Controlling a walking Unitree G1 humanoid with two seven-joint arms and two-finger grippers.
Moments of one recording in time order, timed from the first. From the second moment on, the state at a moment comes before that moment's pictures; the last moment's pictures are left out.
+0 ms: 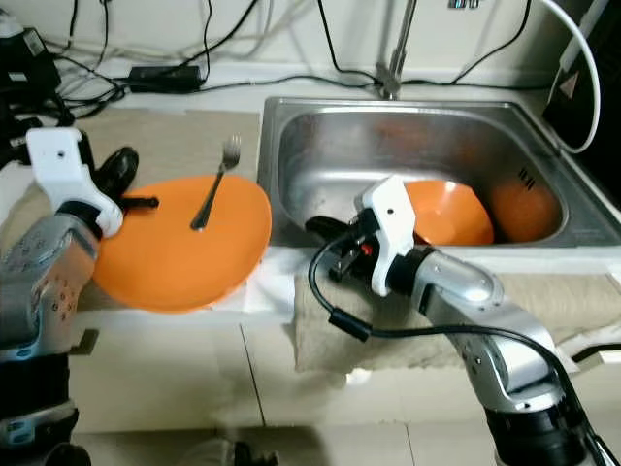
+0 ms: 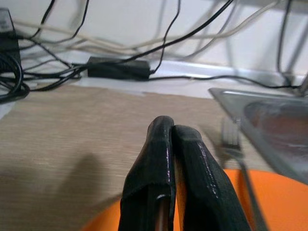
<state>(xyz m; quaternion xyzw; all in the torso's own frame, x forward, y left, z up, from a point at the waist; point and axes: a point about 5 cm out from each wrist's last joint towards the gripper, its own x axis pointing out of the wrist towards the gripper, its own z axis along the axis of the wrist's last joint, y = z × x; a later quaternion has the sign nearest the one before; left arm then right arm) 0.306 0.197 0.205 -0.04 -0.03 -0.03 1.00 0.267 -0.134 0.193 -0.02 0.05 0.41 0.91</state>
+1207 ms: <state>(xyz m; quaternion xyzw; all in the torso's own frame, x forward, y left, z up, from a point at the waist) 0.287 0.140 0.170 -0.01 0.10 -0.16 0.98 0.272 -0.128 0.181 0.00 0.04 0.38 0.92</state>
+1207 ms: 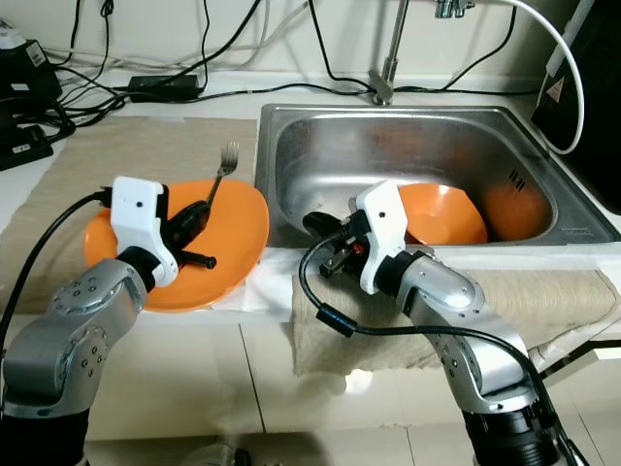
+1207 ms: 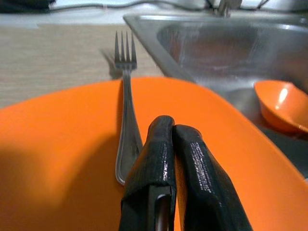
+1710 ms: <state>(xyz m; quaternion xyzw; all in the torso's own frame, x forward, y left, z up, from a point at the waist) 0.308 0.141 0.173 0.00 0.14 -0.17 0.98 0.271 -0.129 0.179 0.00 0.04 0.38 0.93</state>
